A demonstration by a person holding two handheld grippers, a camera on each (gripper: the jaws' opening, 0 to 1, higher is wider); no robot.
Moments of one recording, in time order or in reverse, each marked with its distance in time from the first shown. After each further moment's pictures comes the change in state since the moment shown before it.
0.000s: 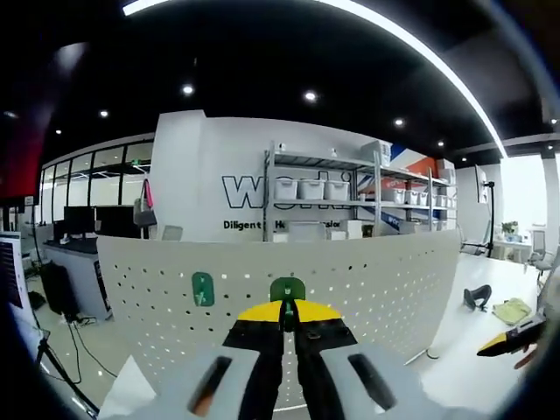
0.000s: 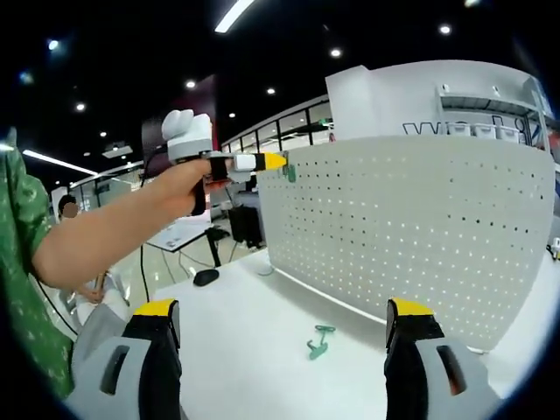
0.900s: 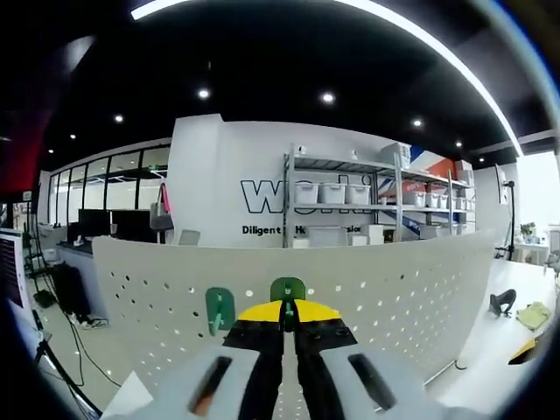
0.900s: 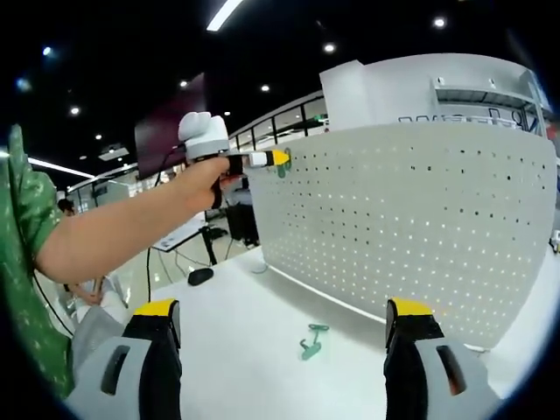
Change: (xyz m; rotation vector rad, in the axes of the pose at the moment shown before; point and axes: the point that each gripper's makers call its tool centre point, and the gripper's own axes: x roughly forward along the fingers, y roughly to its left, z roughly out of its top) left arm 0.047 0.035 0.000 0.001 -0.032 0.090; right arm 0.010 -0.018 -0.003 0.025 0.013 -0.009
